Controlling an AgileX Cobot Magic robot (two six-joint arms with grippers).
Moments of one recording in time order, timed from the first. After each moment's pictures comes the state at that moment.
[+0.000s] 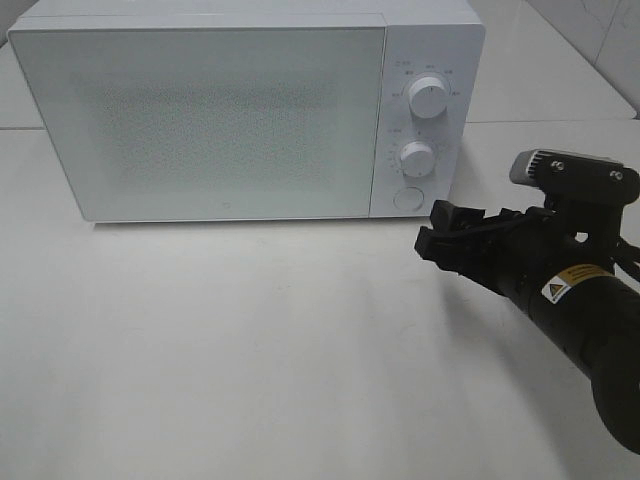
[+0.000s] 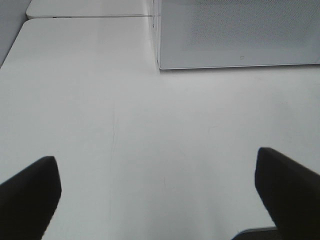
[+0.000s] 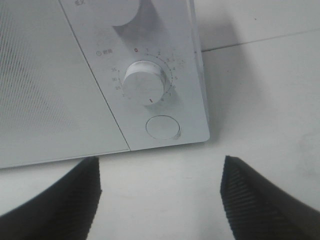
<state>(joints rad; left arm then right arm) -0.01 0.00 -0.52 -0.08 1.09 0.04 0.69 1.73 -0.30 0.66 -1.19 0.13</state>
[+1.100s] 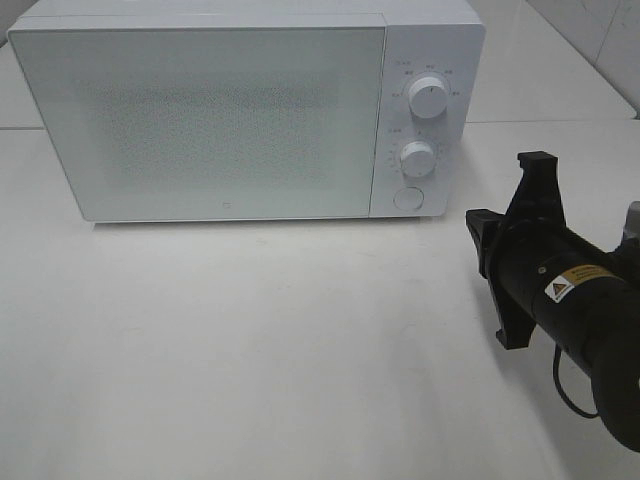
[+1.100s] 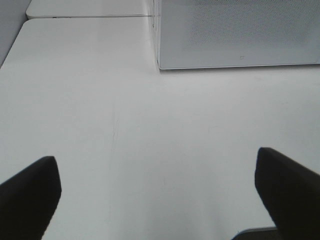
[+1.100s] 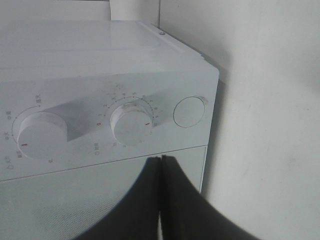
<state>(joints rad) -0.01 0.00 -0.52 -0.08 1.09 0.04 0.69 1.73 -0.30 0.70 -1.18 1.39</state>
